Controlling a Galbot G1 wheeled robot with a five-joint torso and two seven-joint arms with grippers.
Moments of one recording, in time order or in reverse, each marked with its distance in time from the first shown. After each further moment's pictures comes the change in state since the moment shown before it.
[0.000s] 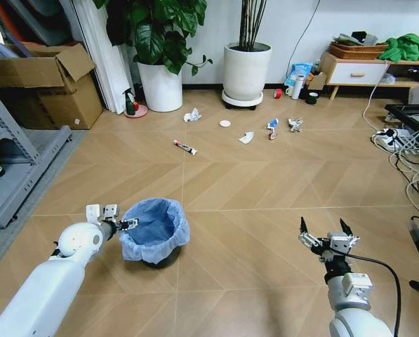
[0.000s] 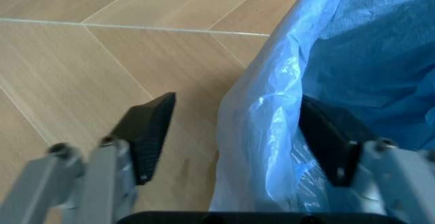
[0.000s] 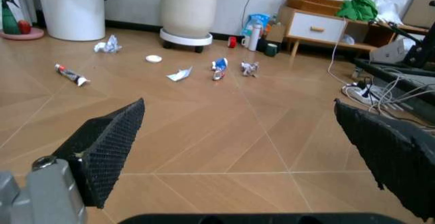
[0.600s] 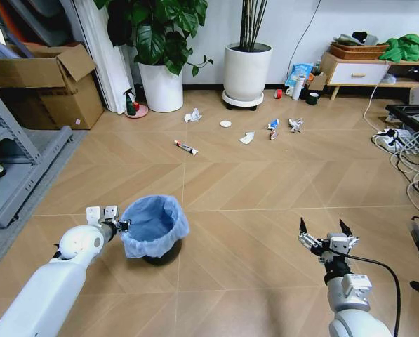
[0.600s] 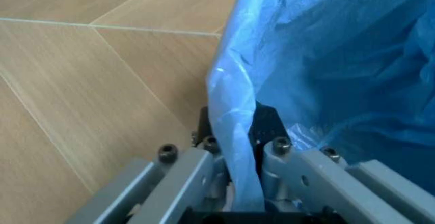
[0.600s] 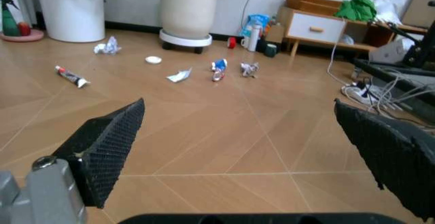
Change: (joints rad) left arm 0.027 -0.022 -0.009 -0.006 0.027 -0.055 -0.026; right arm -0.004 0.000 0.001 0.016 0.007 -0.013 0.008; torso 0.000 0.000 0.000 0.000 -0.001
